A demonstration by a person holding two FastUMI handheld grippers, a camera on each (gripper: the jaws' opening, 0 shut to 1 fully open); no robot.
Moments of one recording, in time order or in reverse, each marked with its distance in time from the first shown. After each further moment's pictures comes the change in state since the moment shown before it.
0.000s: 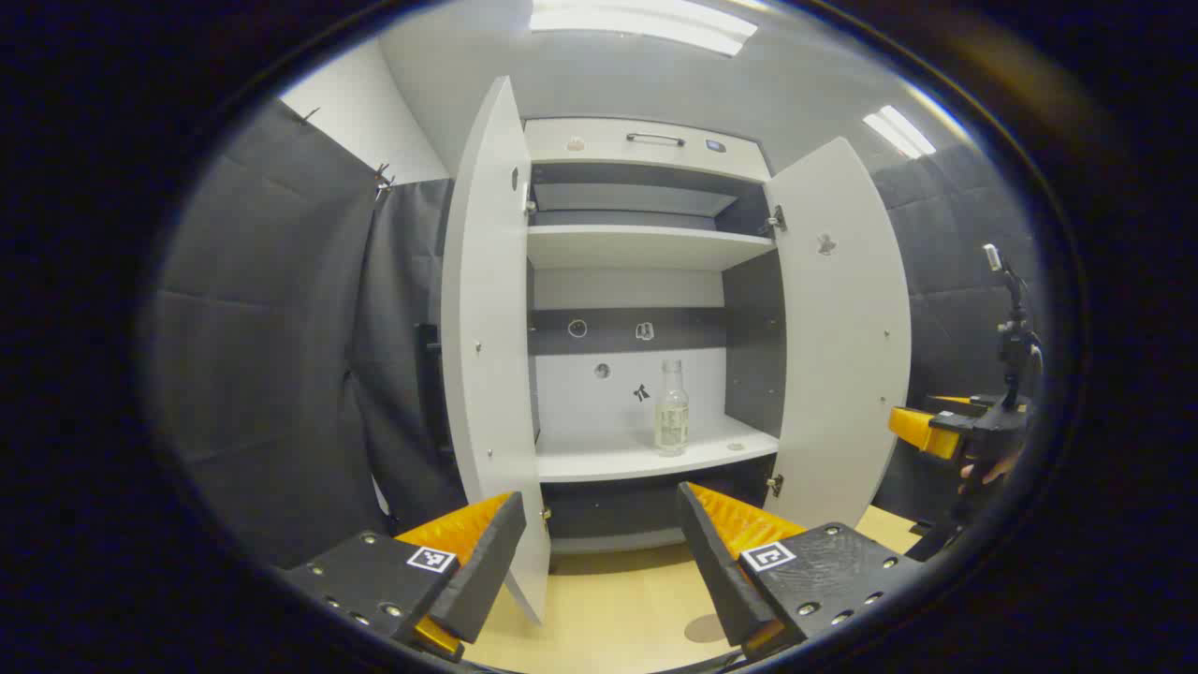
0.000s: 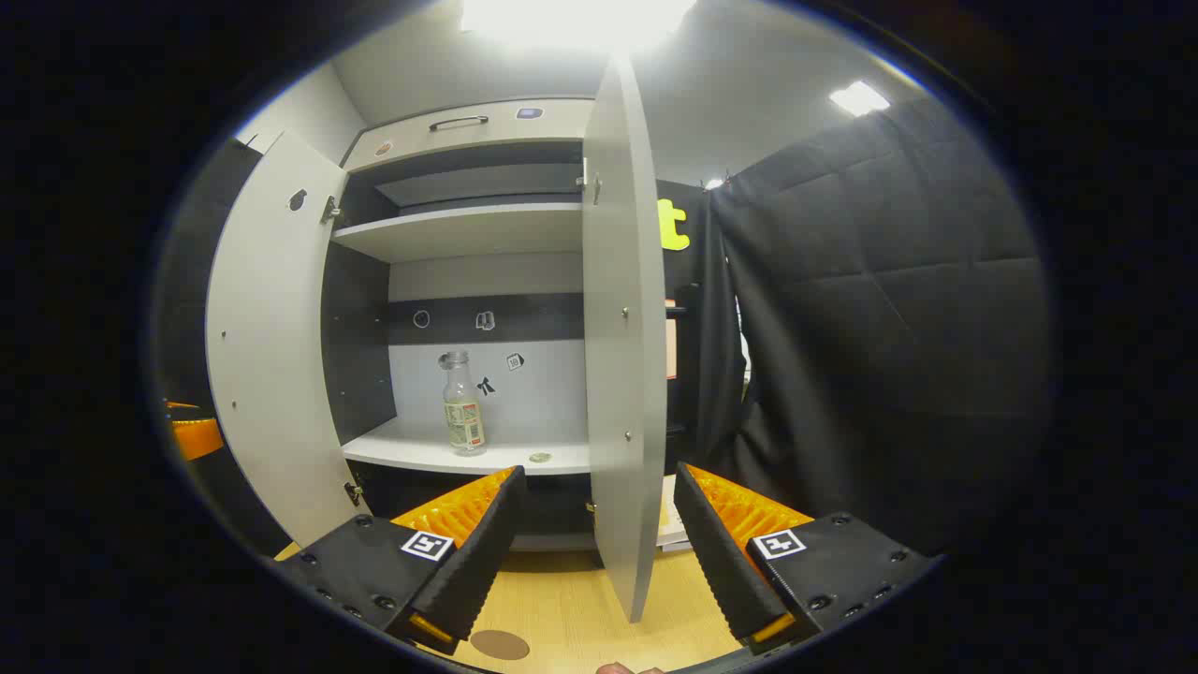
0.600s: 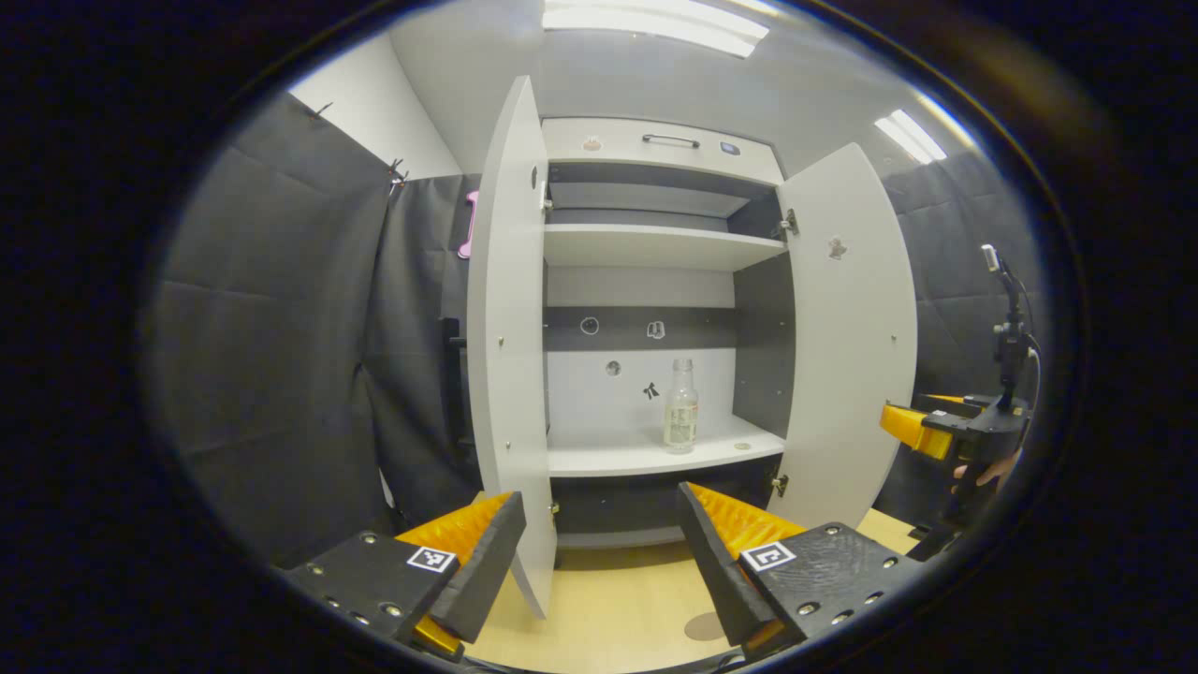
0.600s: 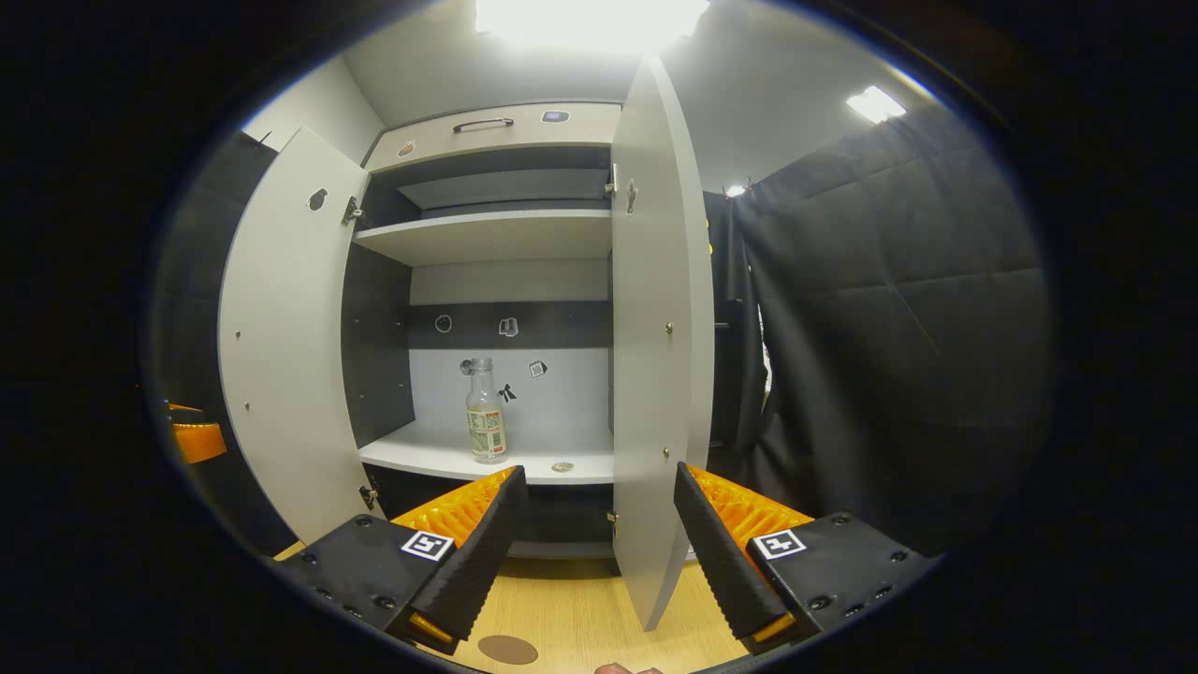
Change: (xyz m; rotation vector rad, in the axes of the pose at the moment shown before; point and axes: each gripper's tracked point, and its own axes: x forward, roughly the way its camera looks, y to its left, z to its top) left arm -0.007 0.010 0.000 -0.026 0.000 0.028; right arm 0.003 0.017 0.008 -0.014 -0.024 0.043
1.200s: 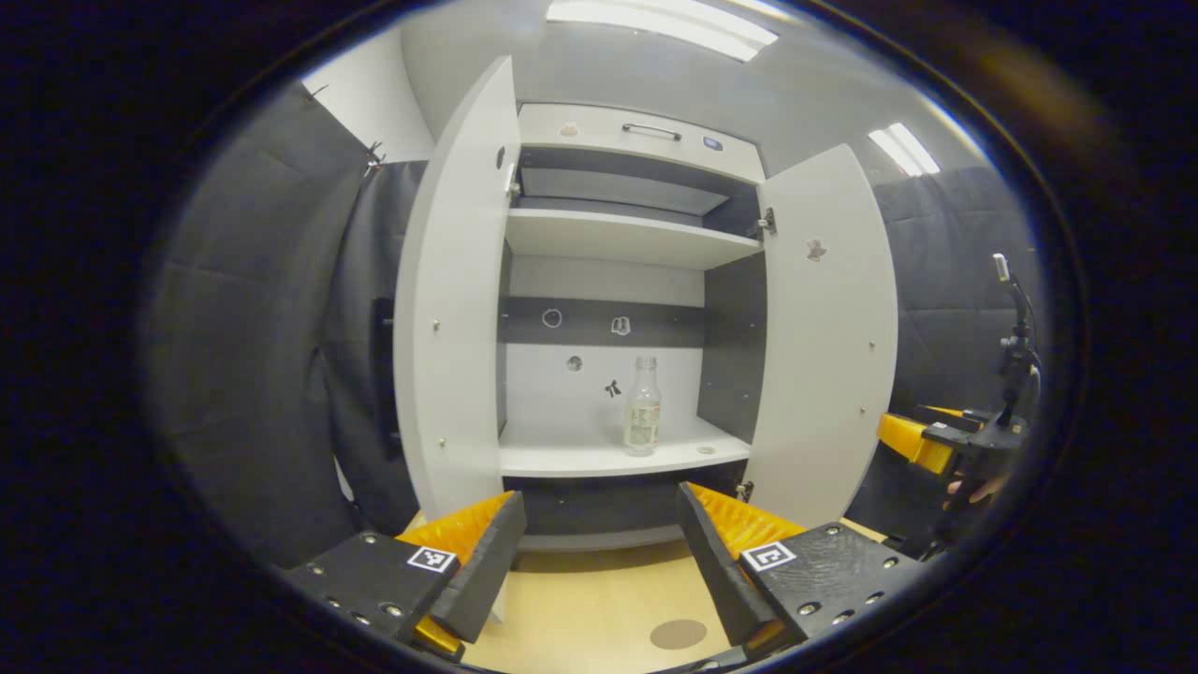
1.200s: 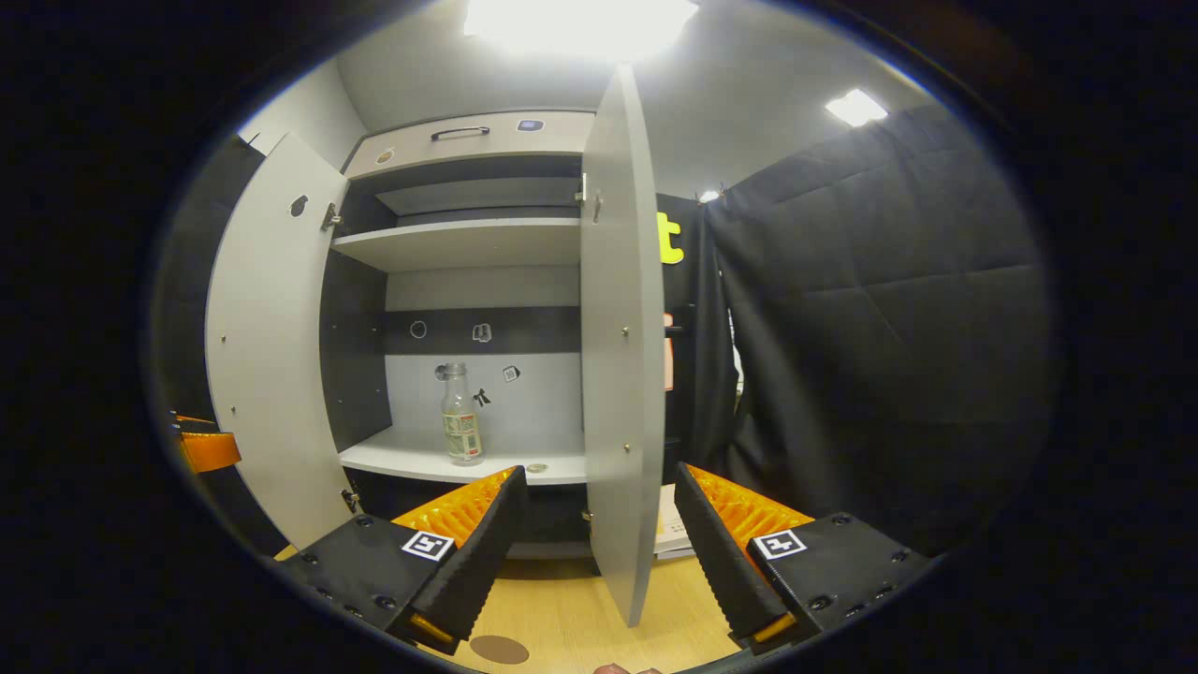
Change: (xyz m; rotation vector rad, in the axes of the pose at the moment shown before) left arm 0.043 -0.046 -0.004 -0.057 0.016 -0.141; right arm -0.022 -0.037 0.000 0.013 -0.014 -0.130
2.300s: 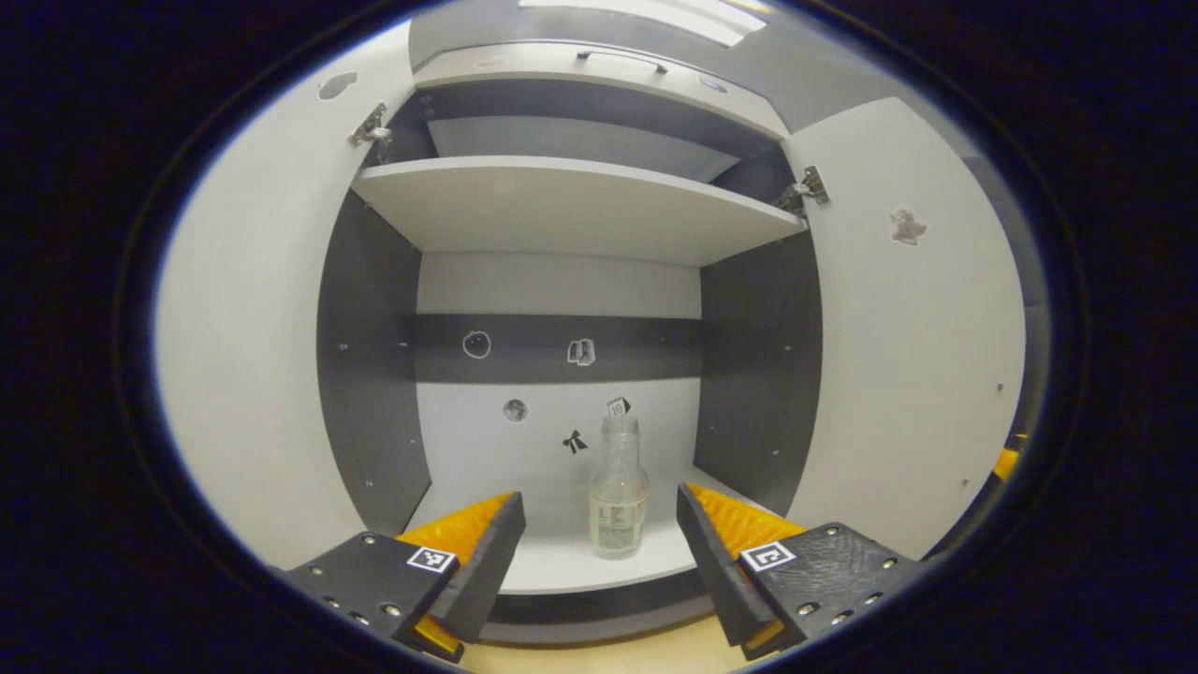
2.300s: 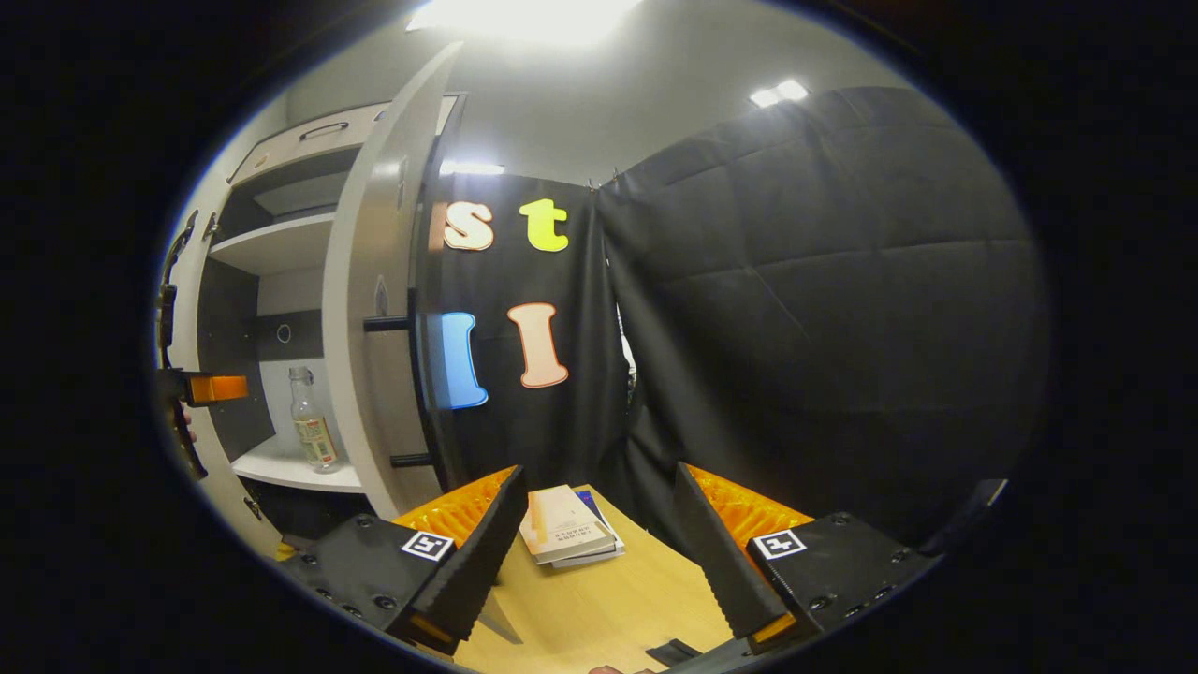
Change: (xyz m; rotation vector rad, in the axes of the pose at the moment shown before) left arm 0.256 -0.032 0.053 0.060 -0.031 -0.050; right arm 0.055 -0.154 -0.014 0.049 0.034 -0.268
